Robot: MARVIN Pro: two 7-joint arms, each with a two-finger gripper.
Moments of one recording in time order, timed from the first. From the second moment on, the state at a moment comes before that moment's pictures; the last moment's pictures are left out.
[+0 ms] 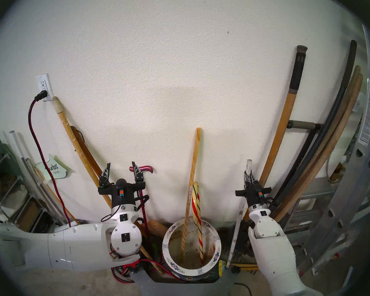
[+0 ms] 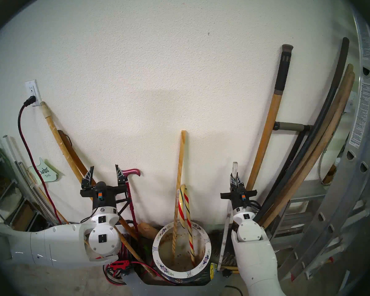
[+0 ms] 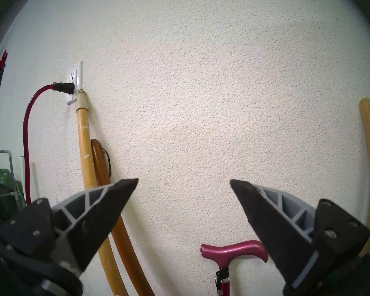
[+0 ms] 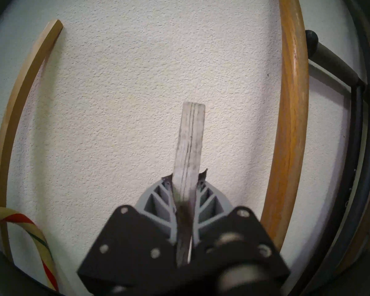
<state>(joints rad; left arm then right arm) 1.09 -0.69 -0.23 -1.79 -0.43 -0.34 1.48 -1.53 -1.48 1.66 -1.17 -0.12 -0.52 0.00</state>
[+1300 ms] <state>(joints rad) 1.09 -0.69 -0.23 -1.79 -0.43 -0.34 1.48 -1.27 -1.51 1.64 -0.73 -0.27 -0.67 -0.17</state>
